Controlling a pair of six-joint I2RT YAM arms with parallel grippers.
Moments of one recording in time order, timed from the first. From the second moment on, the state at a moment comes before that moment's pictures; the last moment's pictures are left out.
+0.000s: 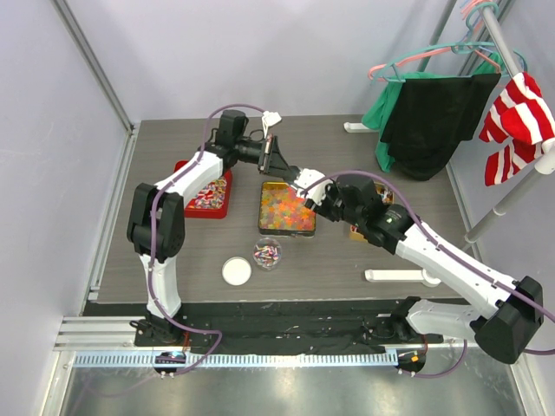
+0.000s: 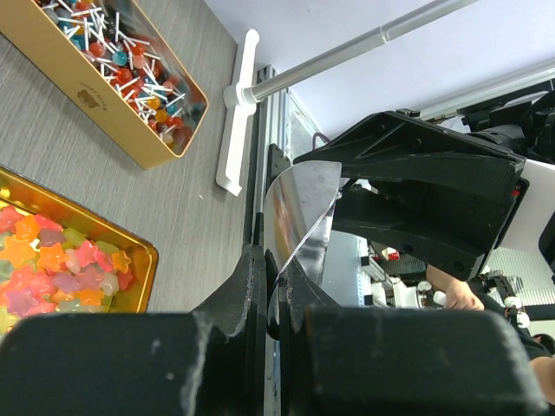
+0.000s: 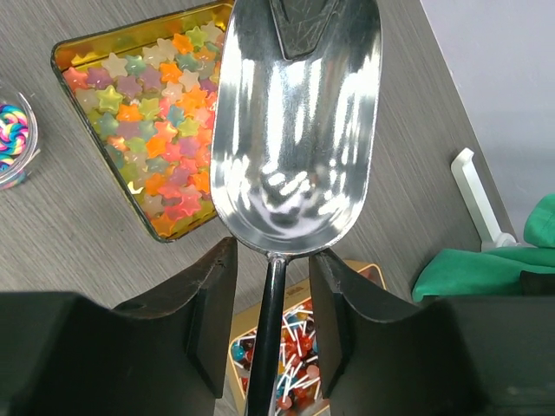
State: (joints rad) left arm -0.38 1.98 1.59 -0.10 1.32 -0.53; right arm 0.72 1.14 0.99 -0.36 0.08 -0.56
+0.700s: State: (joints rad) left arm -0.38 1.98 1.58 -0.08 1.33 -0.55; right arm 0.72 1.19 1.06 -0.41 0.07 -0.54
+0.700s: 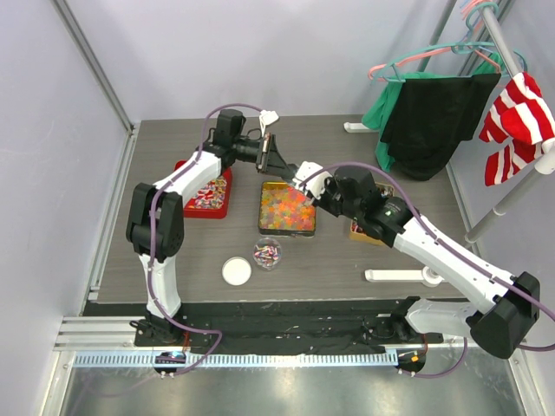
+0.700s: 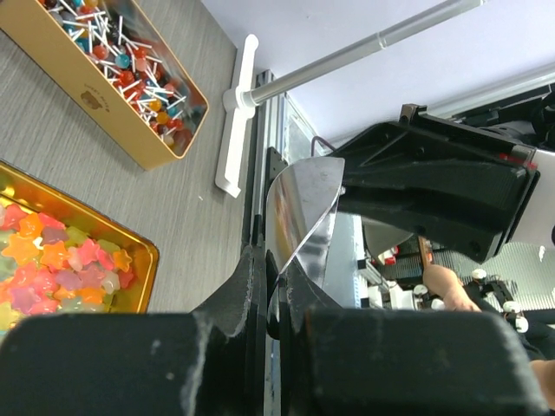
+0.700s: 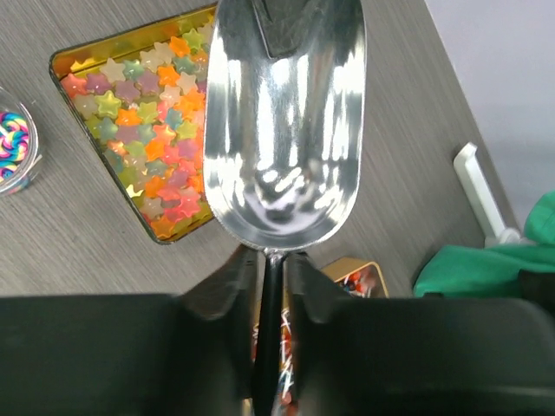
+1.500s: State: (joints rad) left arm -0.27 2.03 1.75 -0.49 0.99 -0.21; right arm 0.71 1.19 1.03 -0.40 0.12 -0.56
